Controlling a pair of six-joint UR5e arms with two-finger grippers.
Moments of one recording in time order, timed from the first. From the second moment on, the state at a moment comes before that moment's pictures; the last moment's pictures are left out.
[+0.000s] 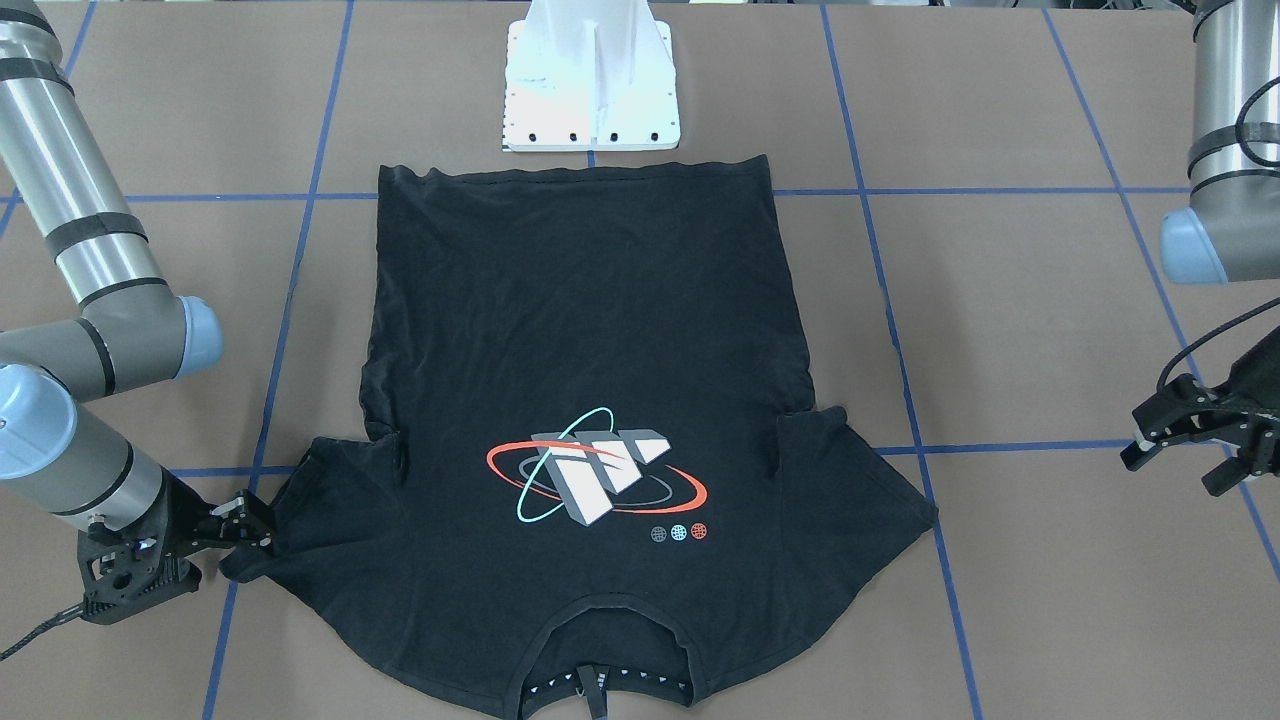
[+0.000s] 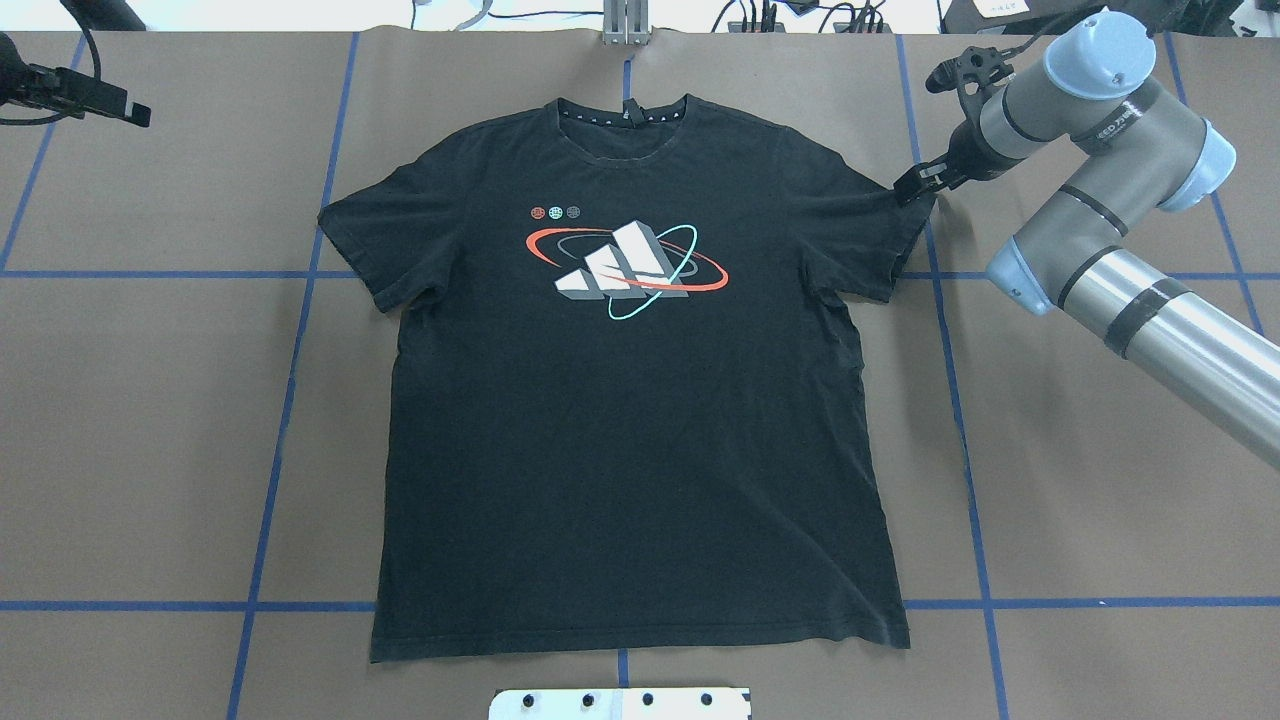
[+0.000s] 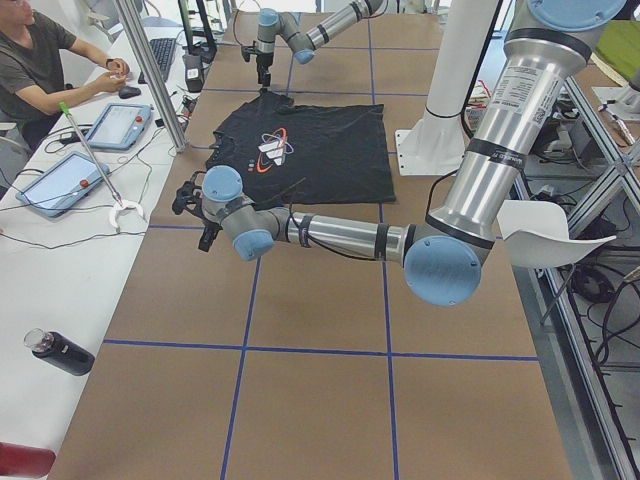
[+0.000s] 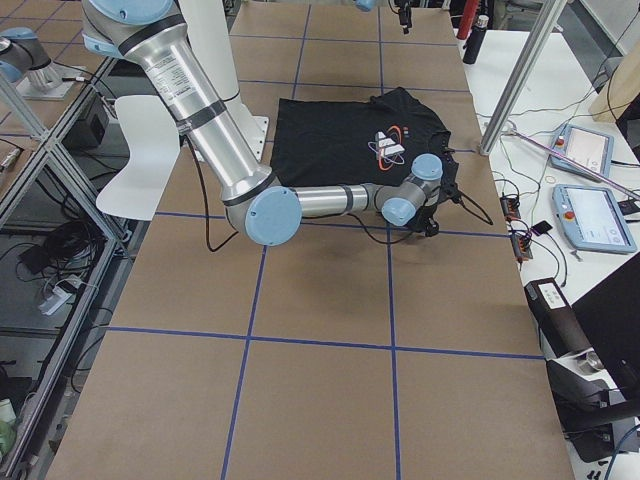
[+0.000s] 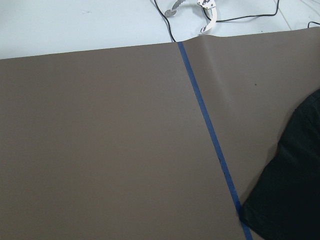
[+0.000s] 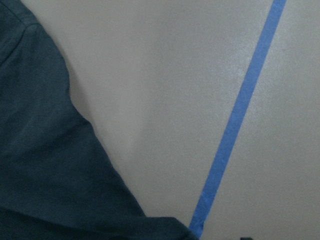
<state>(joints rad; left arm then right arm) -1.26 -1.93 -1.30 -2.41 -2.31 -0.62 0.99 -0.98 1.01 -0.84 2.12 0.52</state>
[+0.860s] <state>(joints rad) -1.26 -1.93 -1.30 -2.41 -2.31 -0.63 0.99 -0.95 1.01 -0.84 2.14 0.52</state>
